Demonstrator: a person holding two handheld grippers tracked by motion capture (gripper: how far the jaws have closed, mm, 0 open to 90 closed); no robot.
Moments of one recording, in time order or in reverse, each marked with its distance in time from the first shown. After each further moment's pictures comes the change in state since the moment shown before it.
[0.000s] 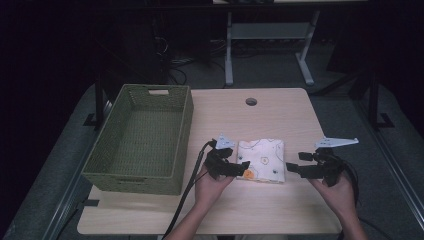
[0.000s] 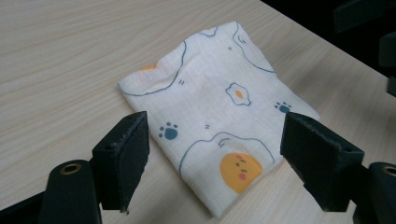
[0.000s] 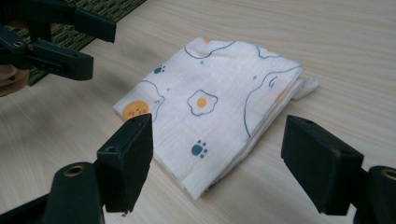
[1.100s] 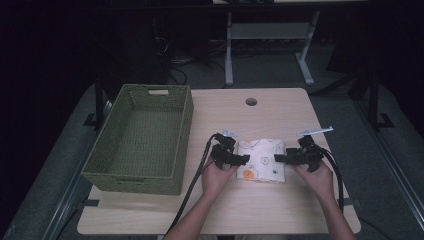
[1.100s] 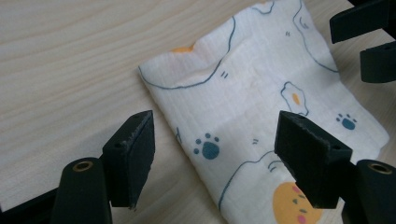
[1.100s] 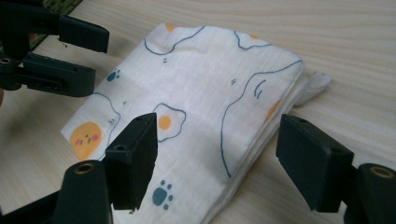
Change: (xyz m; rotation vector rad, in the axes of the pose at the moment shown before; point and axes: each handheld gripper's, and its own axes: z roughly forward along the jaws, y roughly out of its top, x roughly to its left) left arm 0.026 0.006 0.046 0.126 0.028 -0.118; right arm -0.027 0.014 0.063 0.112 -0.009 0.121
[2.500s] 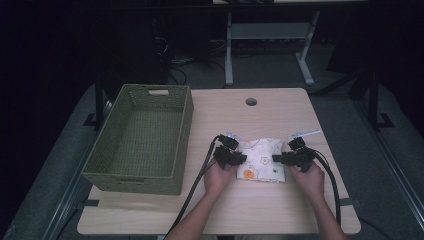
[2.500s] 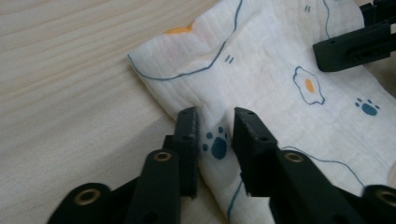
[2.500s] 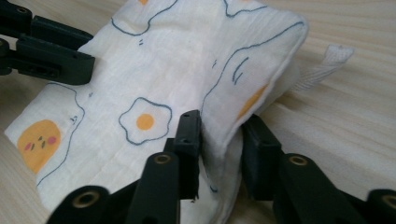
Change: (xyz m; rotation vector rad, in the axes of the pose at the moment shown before) left arm 0.001 -0.001 0.015 0.053 -0.008 0.026; right arm 0.003 -0.002 0.027 0.051 -0.070 -0.017
